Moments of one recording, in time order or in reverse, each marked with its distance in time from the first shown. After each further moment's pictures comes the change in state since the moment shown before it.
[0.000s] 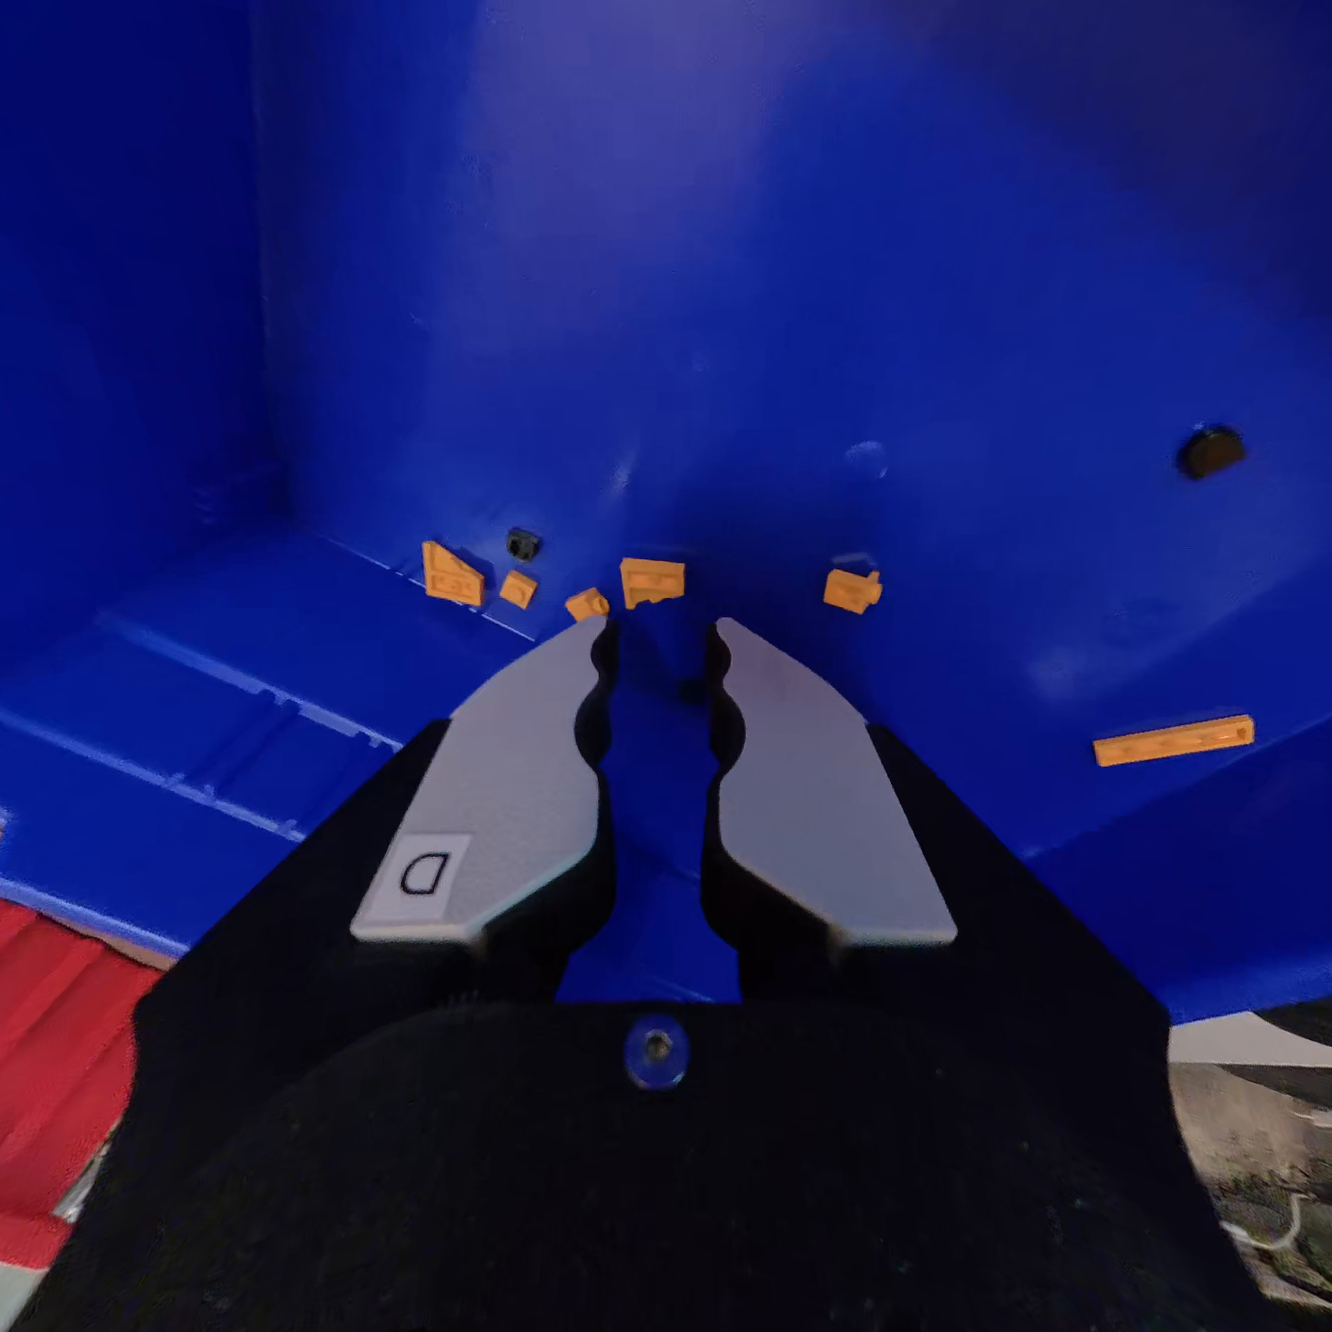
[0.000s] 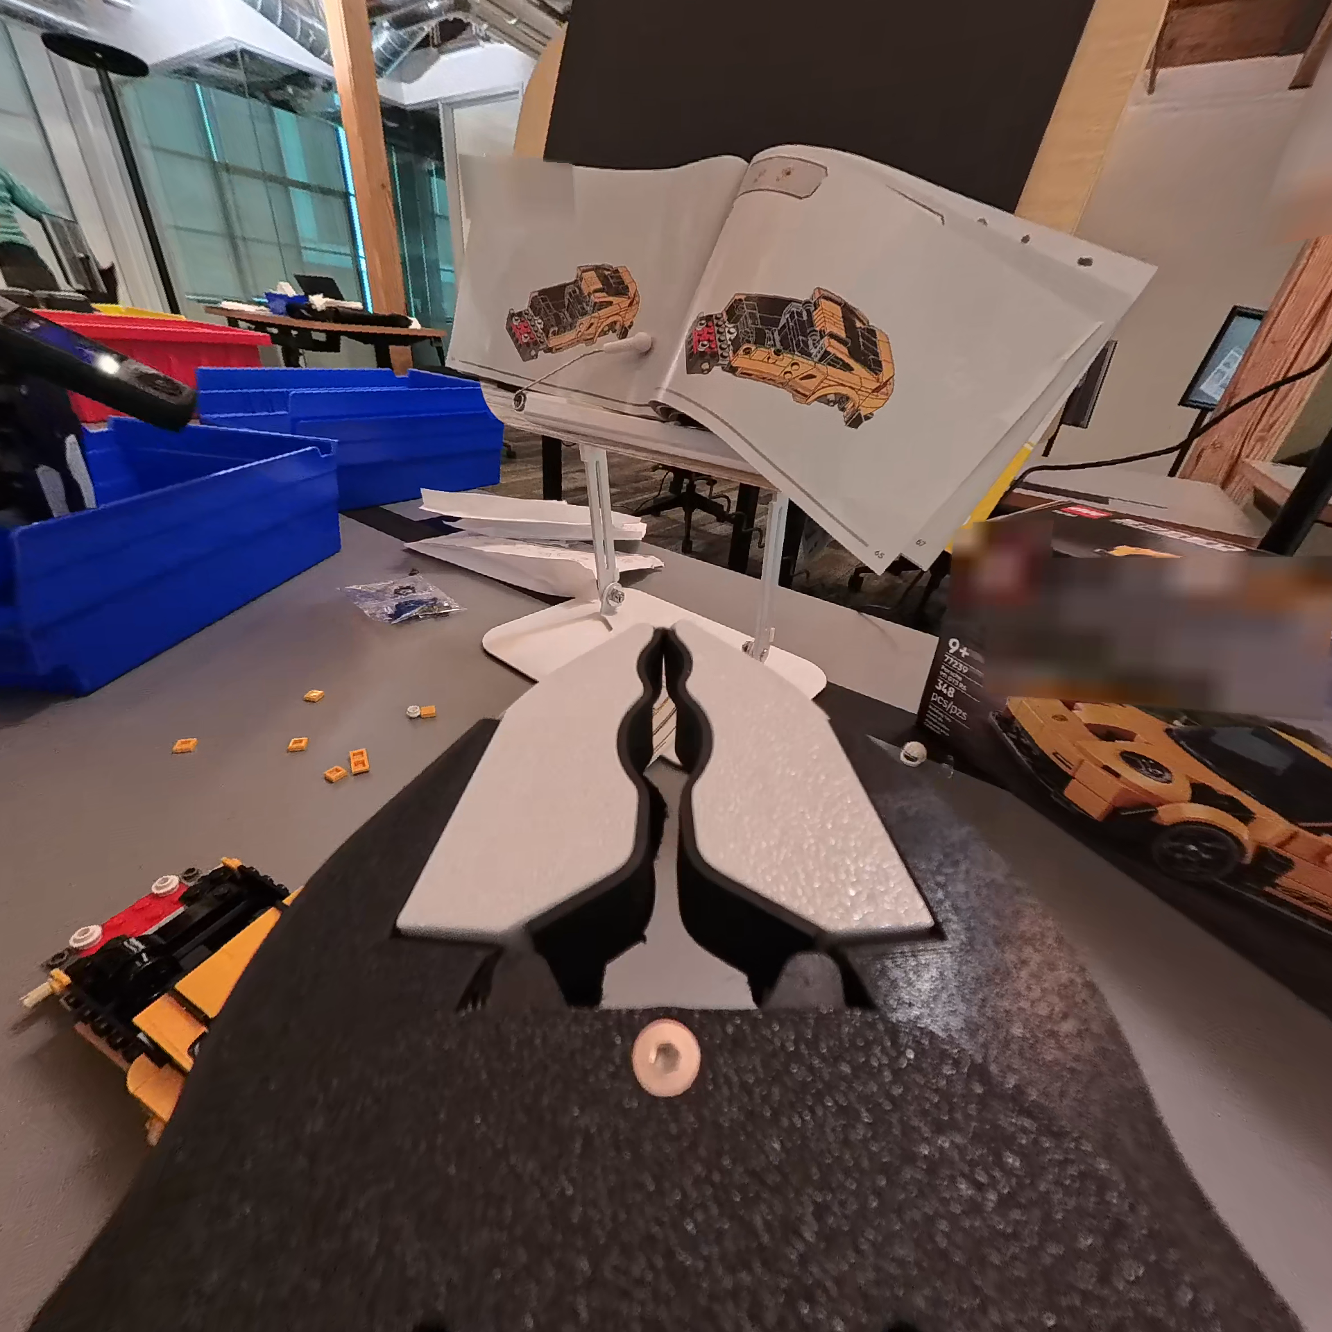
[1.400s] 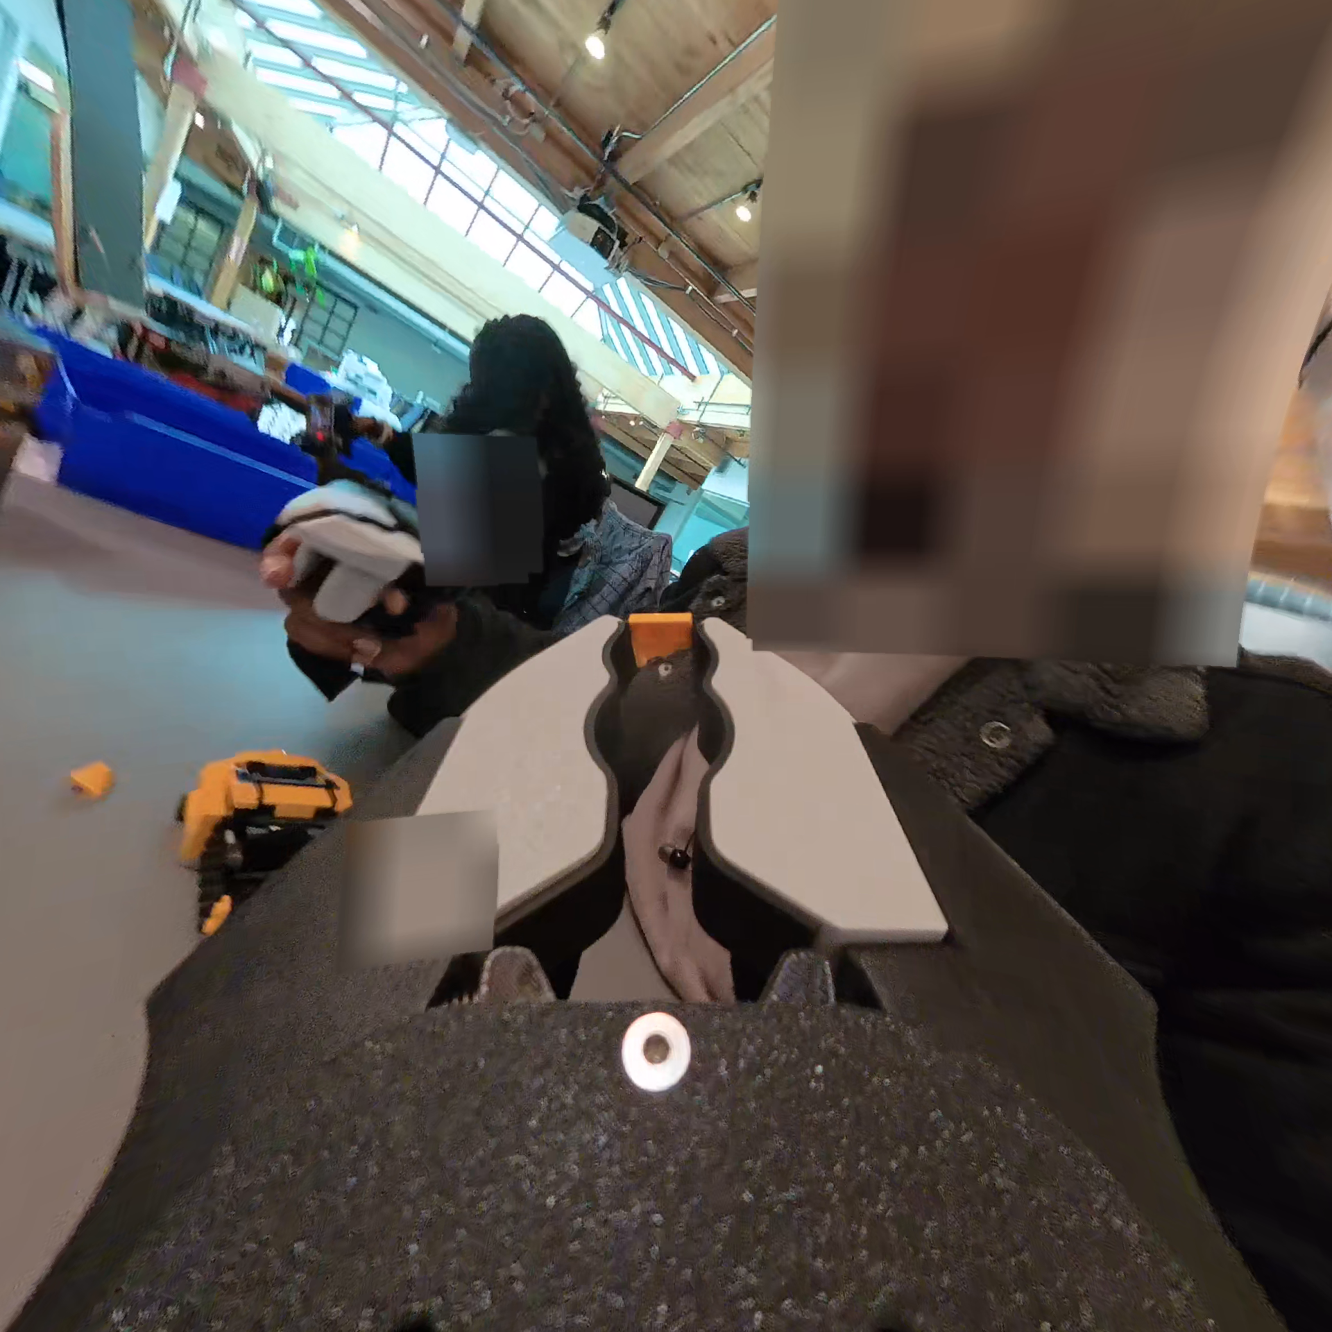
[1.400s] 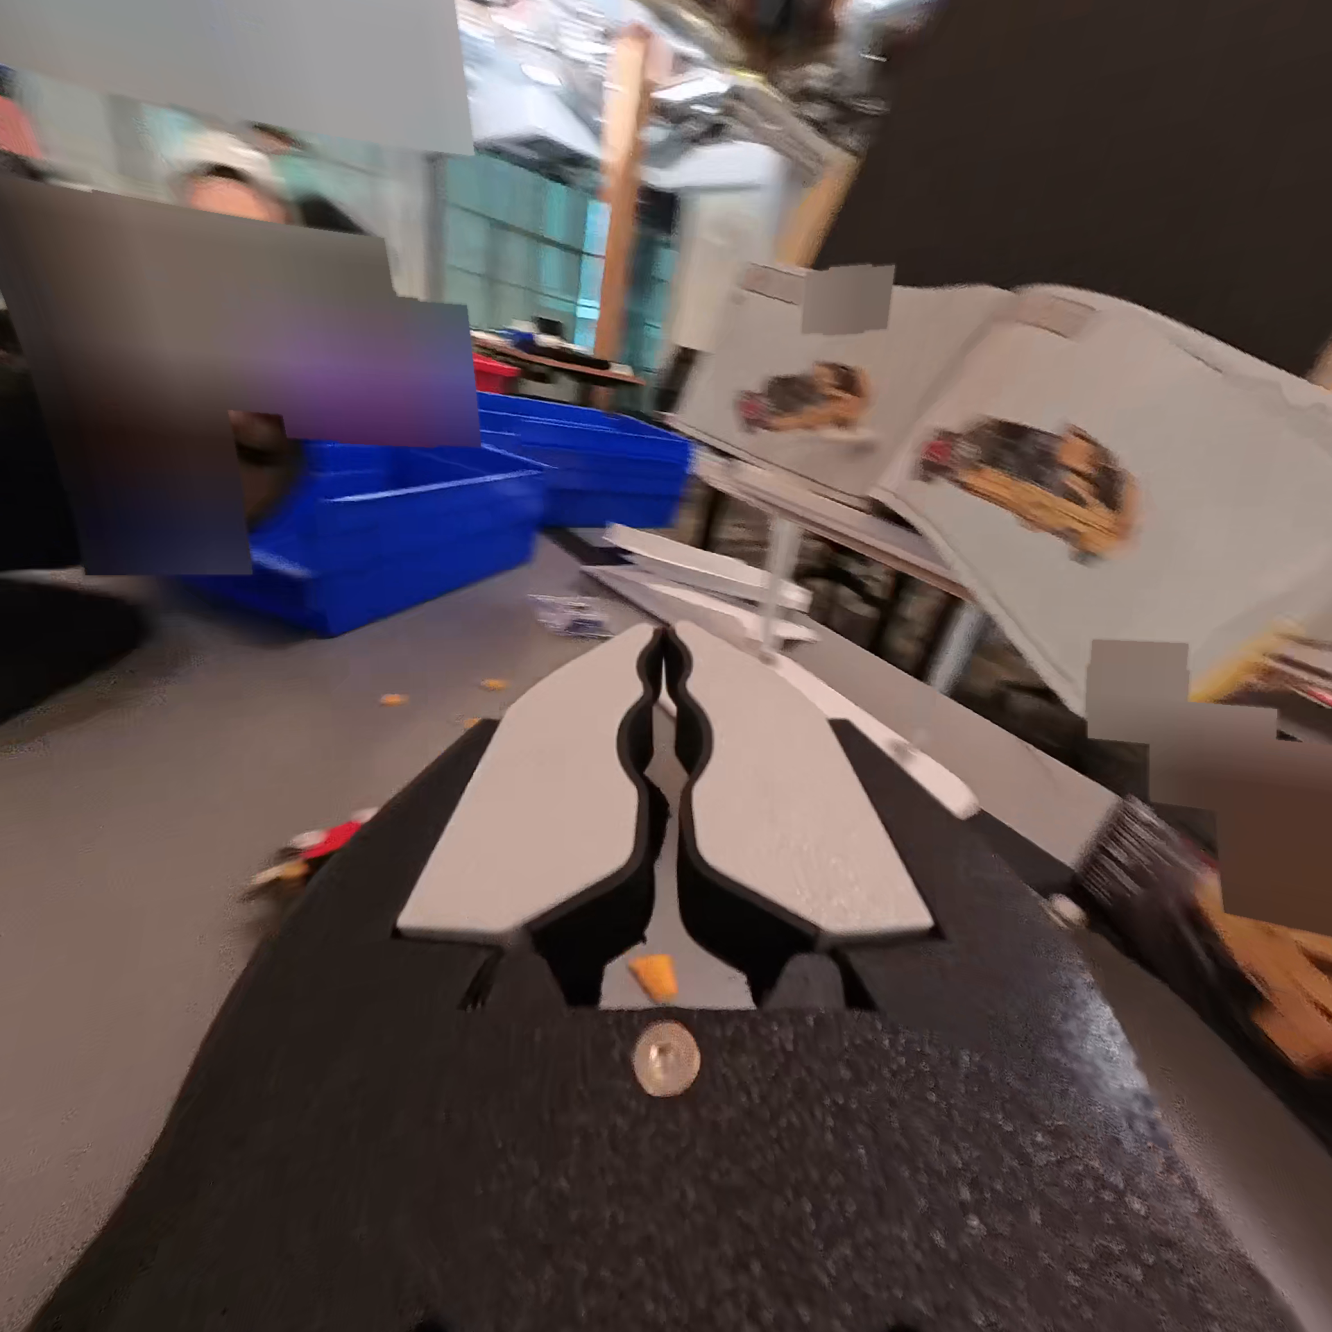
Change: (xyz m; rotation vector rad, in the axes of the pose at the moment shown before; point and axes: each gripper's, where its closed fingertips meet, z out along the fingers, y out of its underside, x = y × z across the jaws) left arm 0.296 -0.050 -0.277 1.337 1.715 0.542; right arm -0.061 -0.020 -0.013 0.088 -0.305 -0.108
